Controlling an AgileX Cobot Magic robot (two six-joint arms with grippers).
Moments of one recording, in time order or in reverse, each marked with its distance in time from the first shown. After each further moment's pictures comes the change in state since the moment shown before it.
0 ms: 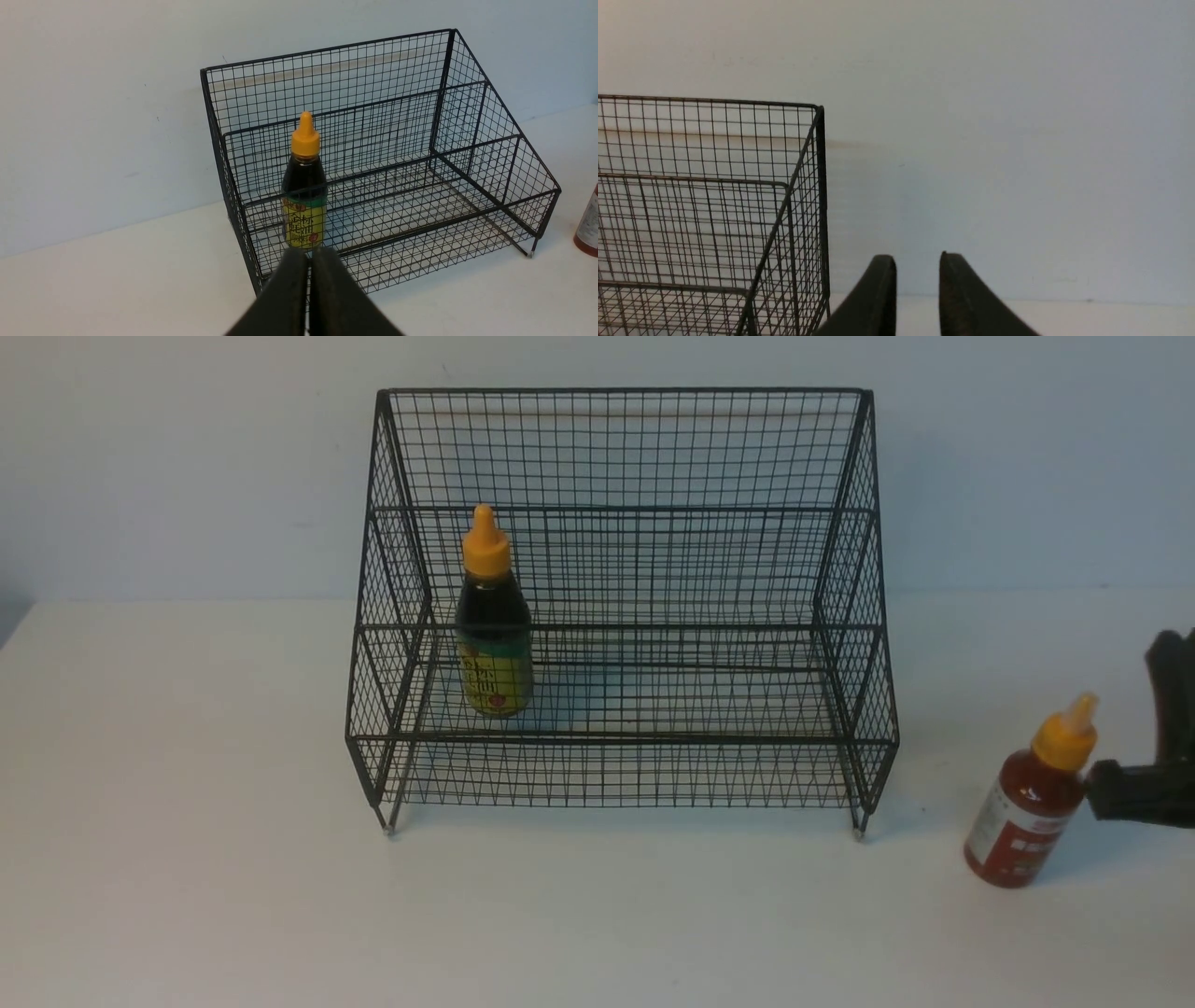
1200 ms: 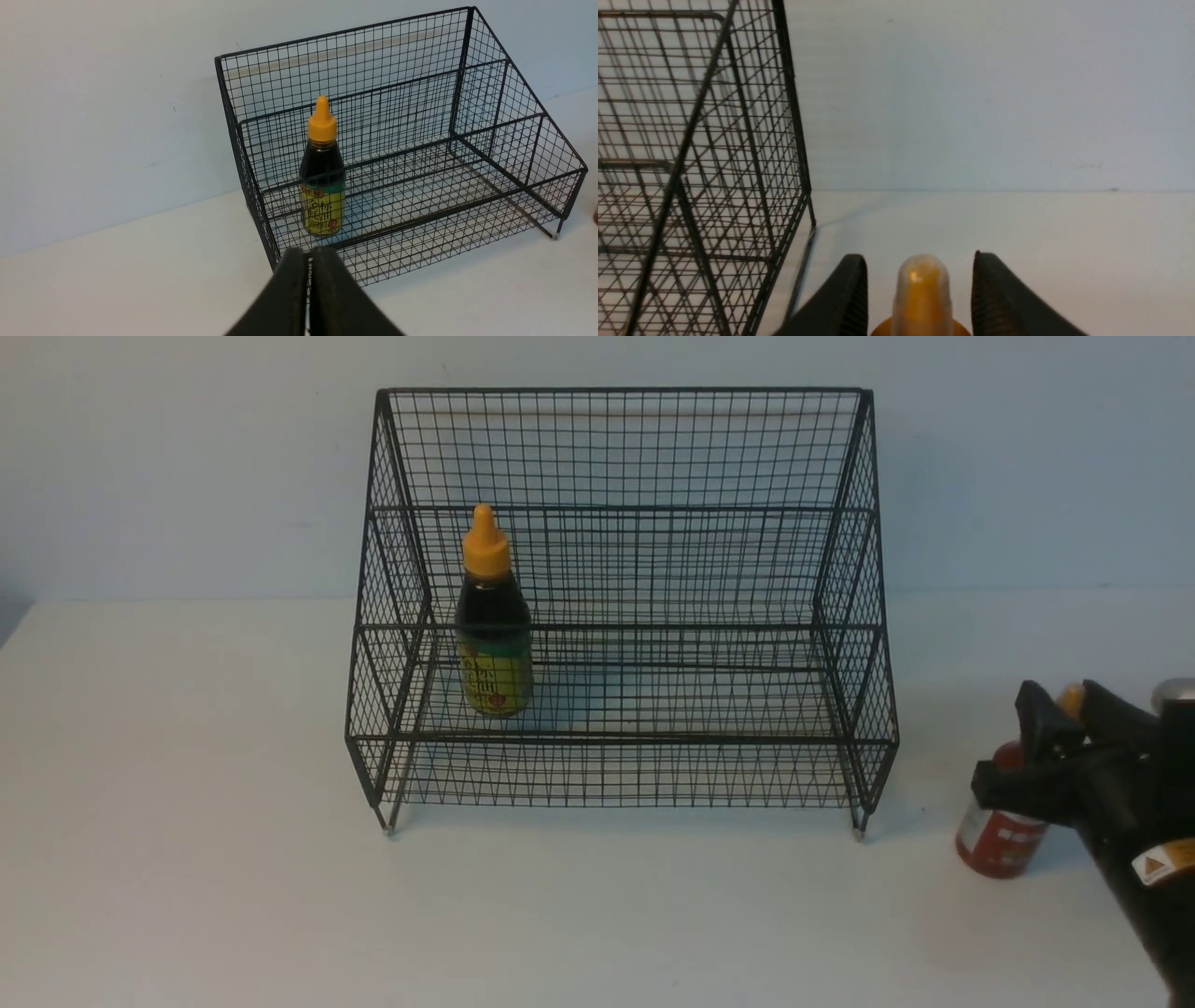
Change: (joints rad) right arm 0.000 0.433 -0.121 0.009 -0.110 0.087; left arm 0.000 0.000 0.000 0.052 0.027 0.000
